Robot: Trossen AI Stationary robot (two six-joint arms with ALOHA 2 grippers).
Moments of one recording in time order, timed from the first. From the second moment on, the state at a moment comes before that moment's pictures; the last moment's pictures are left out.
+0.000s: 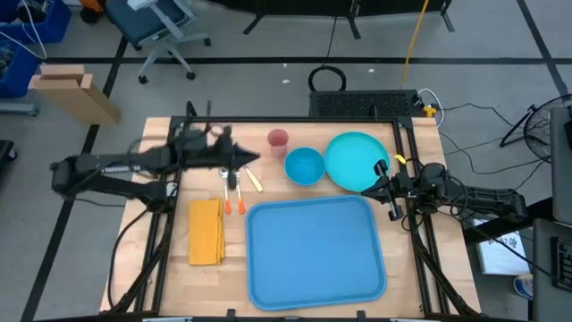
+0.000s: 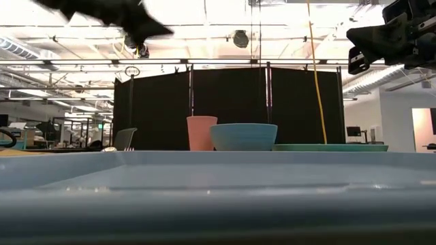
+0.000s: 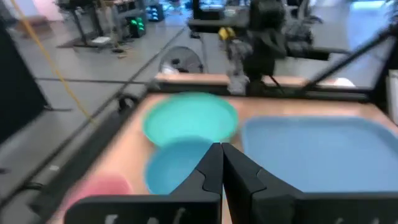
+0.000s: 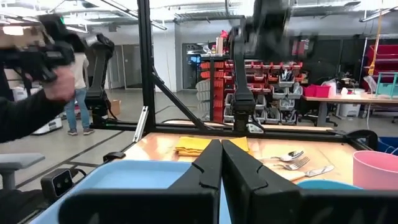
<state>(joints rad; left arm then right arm) 0.21 0.95 0.64 0.11 0.09 0.05 -0.17 0.11 0.01 0.25 -0.36 0.06</state>
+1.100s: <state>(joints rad) 0.17 0.63 0.15 0.56 0.00 -0.02 -0.59 0.95 0.74 -0.75 0.31 0.16</state>
